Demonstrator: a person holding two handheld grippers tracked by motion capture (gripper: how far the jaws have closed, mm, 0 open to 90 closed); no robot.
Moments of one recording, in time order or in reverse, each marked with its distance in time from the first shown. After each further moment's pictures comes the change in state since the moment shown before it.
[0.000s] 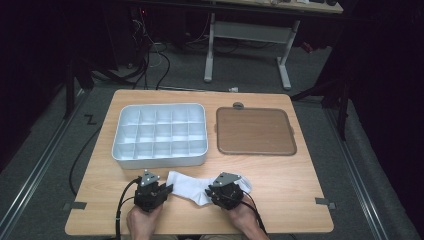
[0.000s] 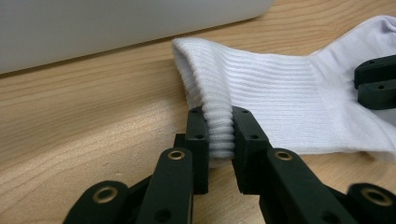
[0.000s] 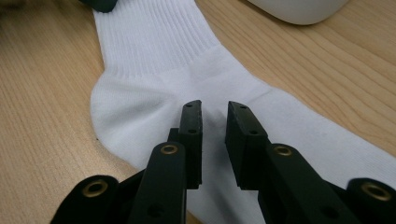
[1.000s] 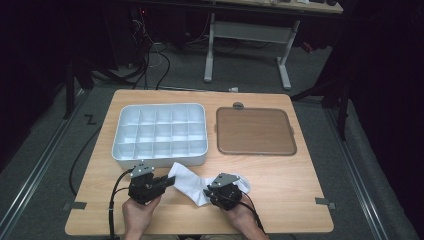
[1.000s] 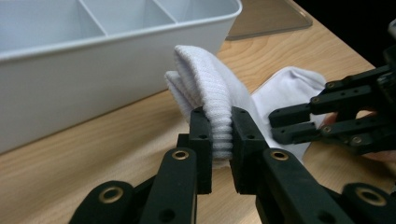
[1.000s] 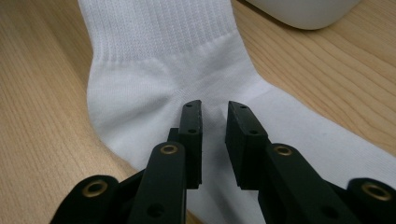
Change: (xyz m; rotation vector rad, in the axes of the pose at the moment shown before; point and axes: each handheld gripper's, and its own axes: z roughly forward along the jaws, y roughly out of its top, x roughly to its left) left arm -0.029 0.045 -0.023 -0.002 -0.198 -0.044; right arm 0.003 0.002 0.003 -0.003 0.004 -0.005
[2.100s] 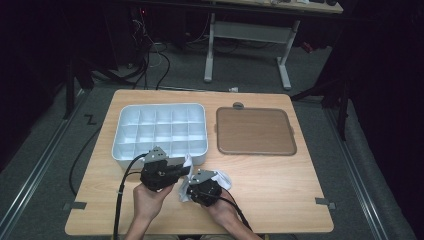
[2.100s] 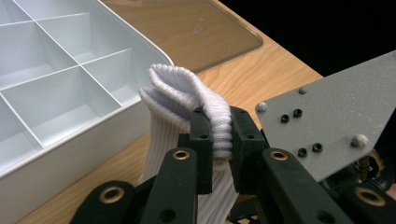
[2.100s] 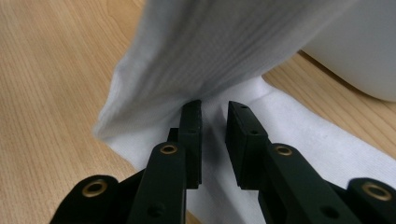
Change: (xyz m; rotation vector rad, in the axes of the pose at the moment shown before) left arm -0.044 0.019 0.022 0.069 -0.130 0.044; right arm 0.025 0.037 0.035 -0.002 0.056 -0.049
